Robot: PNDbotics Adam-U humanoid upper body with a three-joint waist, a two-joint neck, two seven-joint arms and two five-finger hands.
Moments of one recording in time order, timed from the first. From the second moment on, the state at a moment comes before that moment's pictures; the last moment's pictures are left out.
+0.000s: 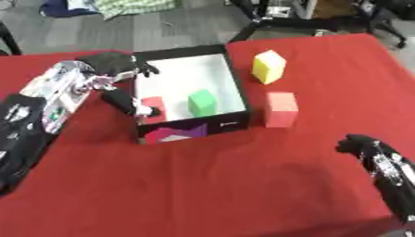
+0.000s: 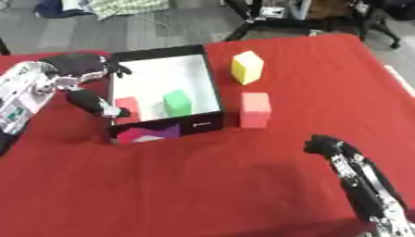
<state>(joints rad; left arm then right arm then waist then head) -0.72 0.59 -0.35 -1.39 -0.79 -0.11 -0.41 0.09 -0.20 -0.02 -1.80 -0.08 -0.14 0.31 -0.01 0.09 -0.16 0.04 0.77</state>
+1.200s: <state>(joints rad) -0.14 0.47 0.03 -1.89 -0.12 0.09 0.03 -0.46 -0.55 0.09 -1.48 0.00 -0.42 0.43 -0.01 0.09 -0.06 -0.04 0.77</state>
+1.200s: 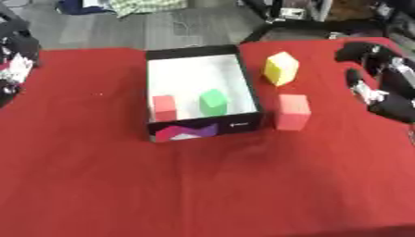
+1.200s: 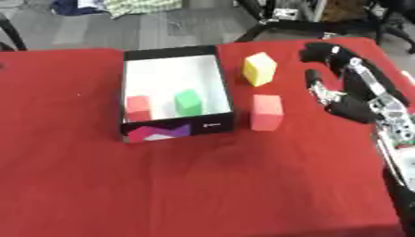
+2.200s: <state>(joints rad) -0.11 0.36 0.03 -1.85 -0.13 0.09 0.02 -0.64 -0.50 0.20 -1.09 0.58 -0.63 0.55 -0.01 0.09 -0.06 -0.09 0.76</state>
